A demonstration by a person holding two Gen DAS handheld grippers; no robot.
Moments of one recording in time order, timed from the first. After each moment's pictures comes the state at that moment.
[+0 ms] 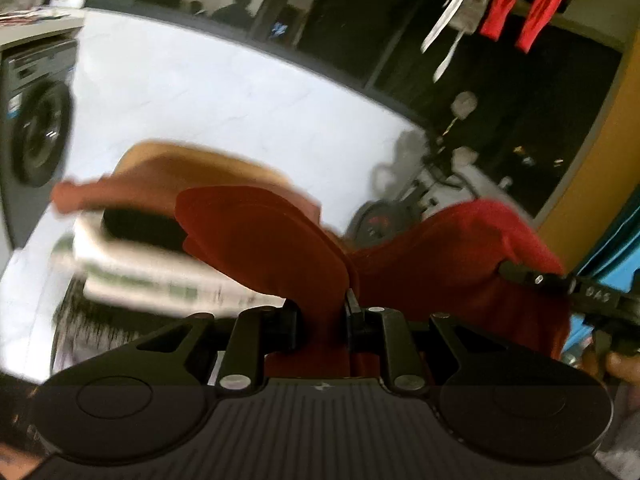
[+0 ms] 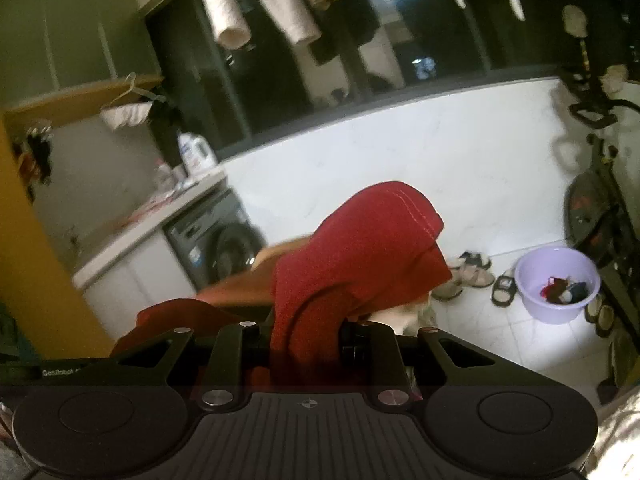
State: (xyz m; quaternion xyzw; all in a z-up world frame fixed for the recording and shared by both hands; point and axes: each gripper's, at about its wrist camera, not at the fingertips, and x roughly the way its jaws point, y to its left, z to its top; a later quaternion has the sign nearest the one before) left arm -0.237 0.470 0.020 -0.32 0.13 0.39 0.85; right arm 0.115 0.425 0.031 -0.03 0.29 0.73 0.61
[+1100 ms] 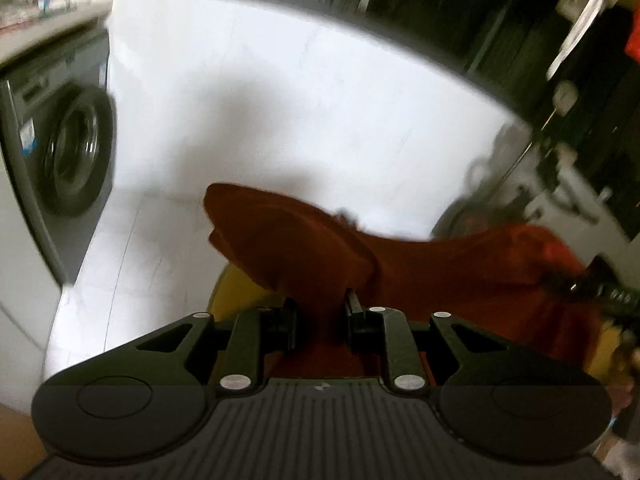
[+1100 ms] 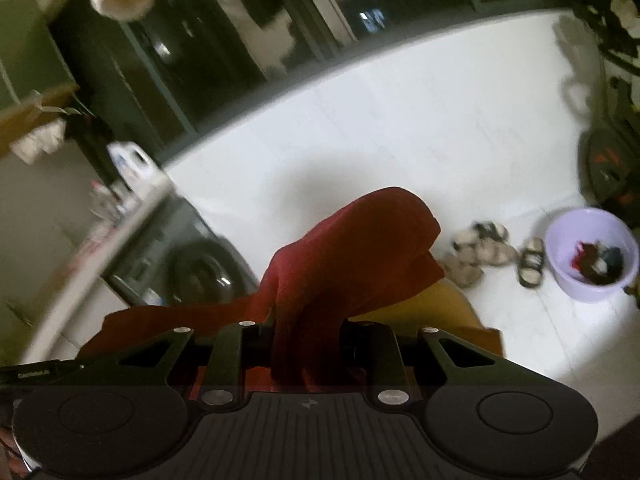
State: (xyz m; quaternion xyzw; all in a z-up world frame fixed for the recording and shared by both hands) left arm -0.280 0.813 -0.034 -0.35 0.24 0.45 0.78; right arm 0.072 0.836 -0.026 -0.05 0.39 0.68 0.62
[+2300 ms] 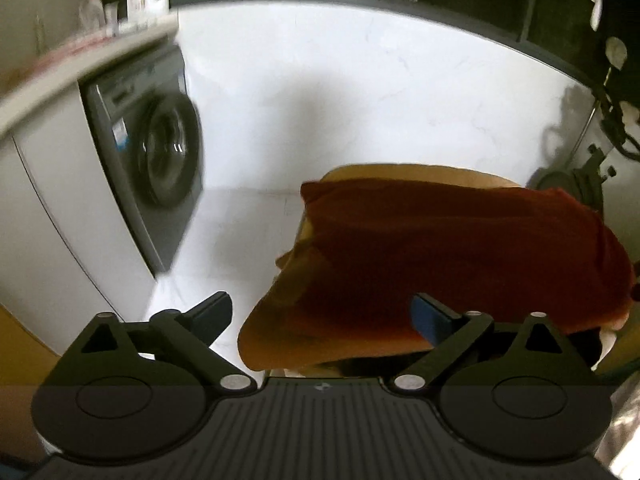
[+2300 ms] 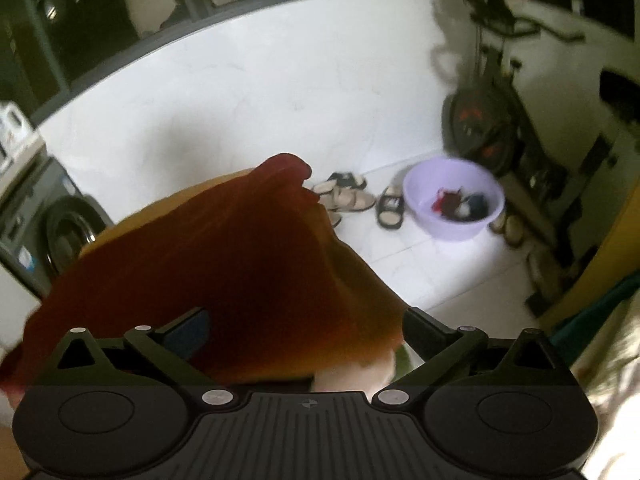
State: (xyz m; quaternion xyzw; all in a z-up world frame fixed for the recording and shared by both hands) left arm -0.308 0.680 -0.066 -0.27 0.28 0.57 0.72; right arm 0.059 0.693 -0.079 -0.15 0.40 0.53 0.74
